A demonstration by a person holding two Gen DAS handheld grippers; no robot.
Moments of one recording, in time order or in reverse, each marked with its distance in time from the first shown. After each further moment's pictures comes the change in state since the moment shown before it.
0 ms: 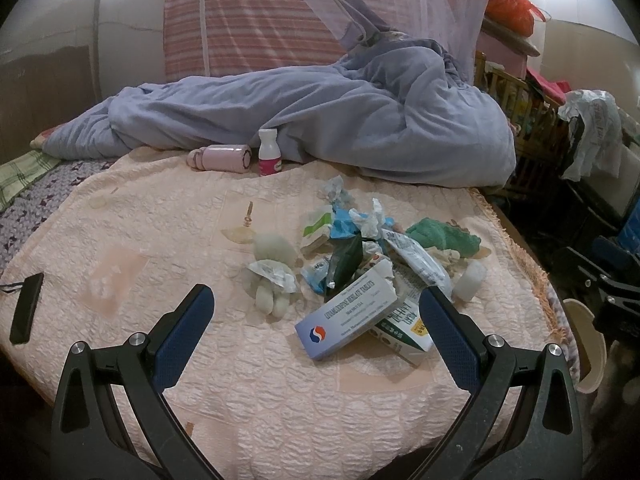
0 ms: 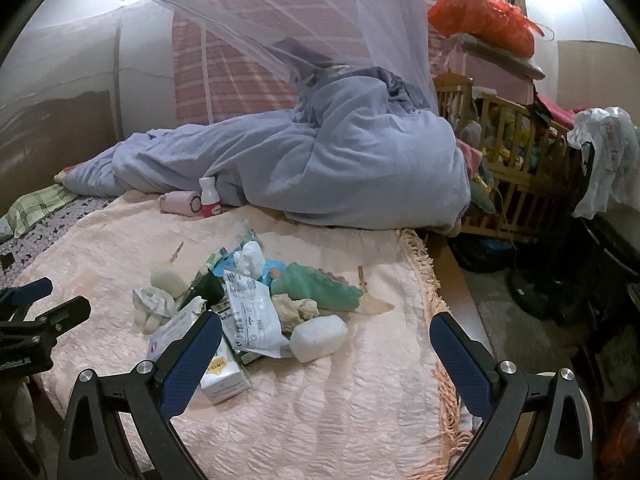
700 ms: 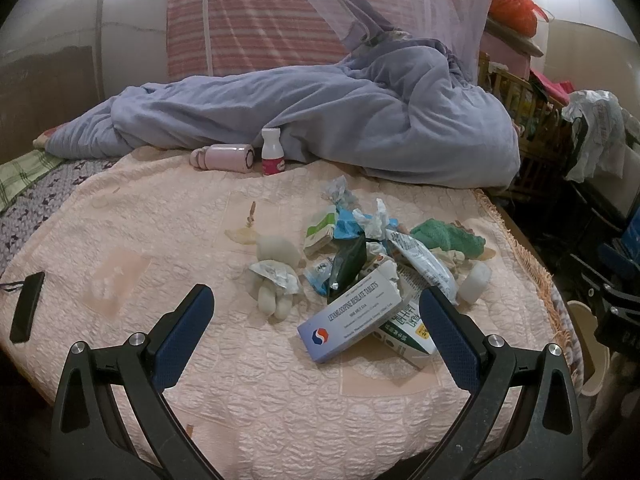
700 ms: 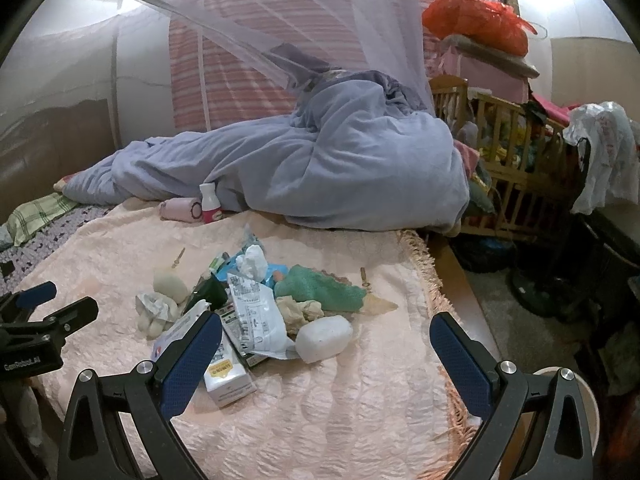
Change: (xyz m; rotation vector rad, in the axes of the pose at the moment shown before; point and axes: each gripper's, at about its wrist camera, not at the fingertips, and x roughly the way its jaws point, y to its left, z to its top) left arm 0.003 0.001 0.001 0.003 0.004 0.007; right arm -0.001 0.004 -0.006 0.026 -0.016 0.003
